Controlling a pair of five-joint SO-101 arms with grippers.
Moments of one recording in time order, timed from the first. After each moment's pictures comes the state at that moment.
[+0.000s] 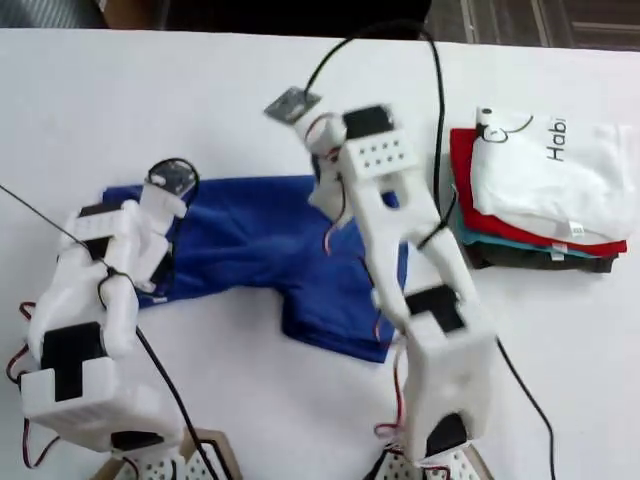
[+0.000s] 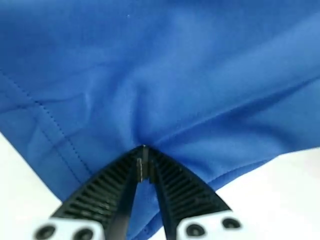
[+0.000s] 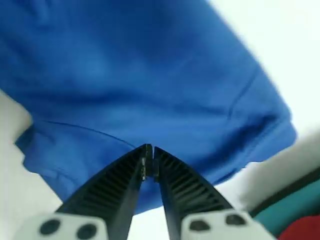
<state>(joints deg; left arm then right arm) -20.3 6.3 33.5 55.6 -36.6 -22.9 21.9 -20.6 90.2 31.4</state>
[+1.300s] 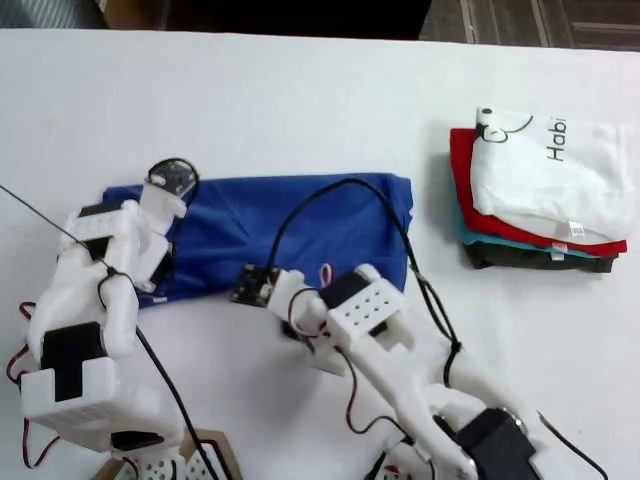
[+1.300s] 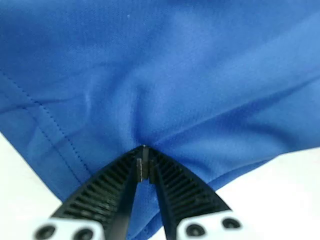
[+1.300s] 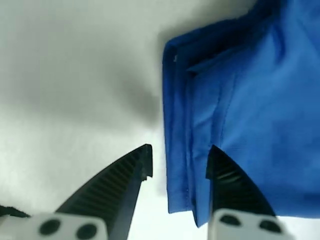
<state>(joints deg) -20.3 6.3 33.5 55.6 -36.6 -40.8 -16.0 50.7 65.4 36.7</state>
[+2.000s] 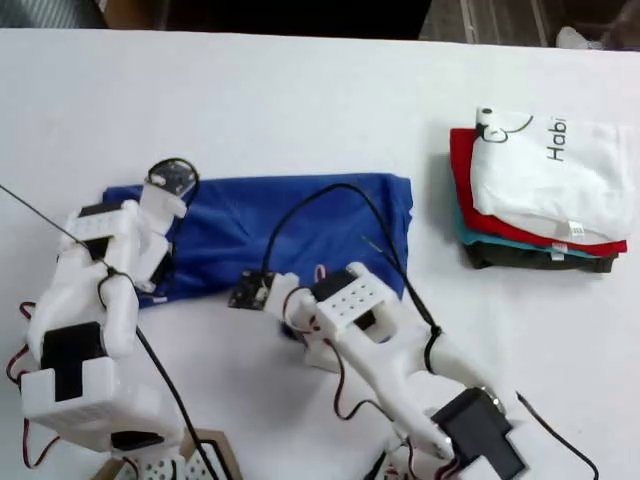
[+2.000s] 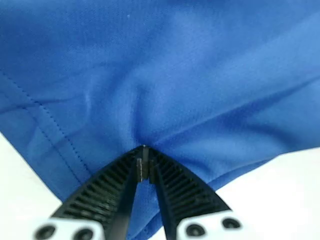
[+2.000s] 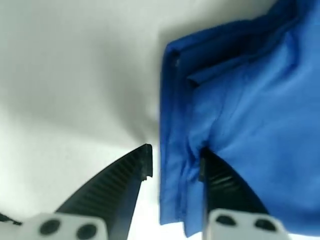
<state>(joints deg) -20.3 6.3 33.5 55.6 -36.6 -38.9 -5.4 48.3 61.2 39.9</state>
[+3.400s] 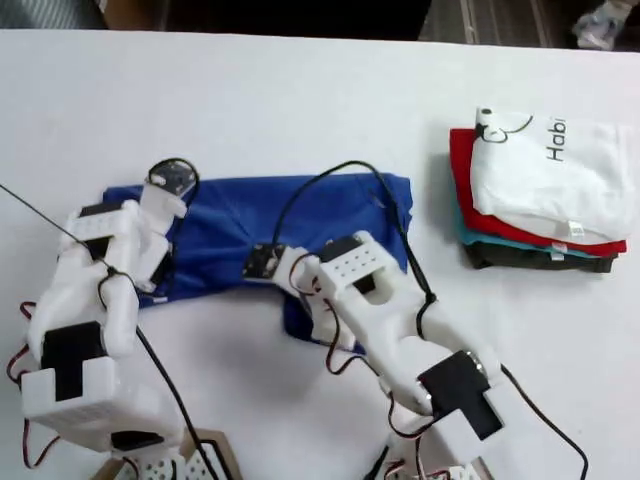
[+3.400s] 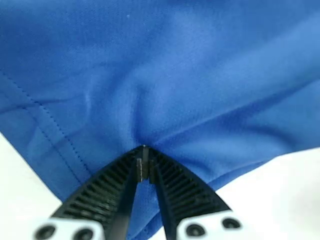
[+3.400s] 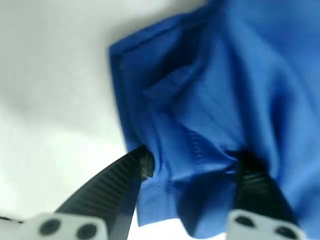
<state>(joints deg) -20.3 6.3 33.6 55.6 -36.6 -33.7 5.3 38.5 65.9 42.9</state>
